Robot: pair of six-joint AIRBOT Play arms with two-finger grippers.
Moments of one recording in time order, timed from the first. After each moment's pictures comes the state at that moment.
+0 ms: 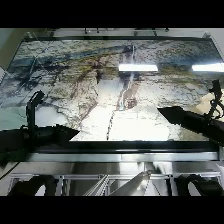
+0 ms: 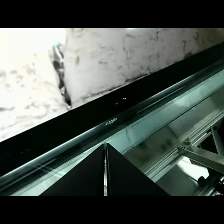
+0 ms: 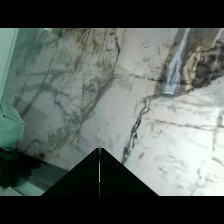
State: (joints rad) left arm -0.14 -0.55 0.58 -2.30 1.20 1.83; right arm -0.02 -0.56 0.49 -0.51 0.89 1.22
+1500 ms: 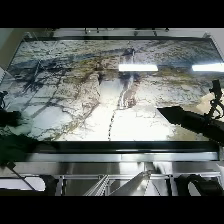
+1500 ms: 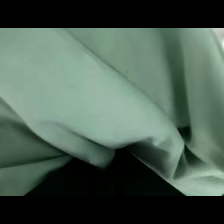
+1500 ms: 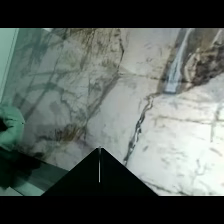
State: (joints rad) left arm 0.51 -1.64 1.28 -1.41 1.32 1.78; right arm -0.02 -0.56 0.49 -0.51 0.89 1.22
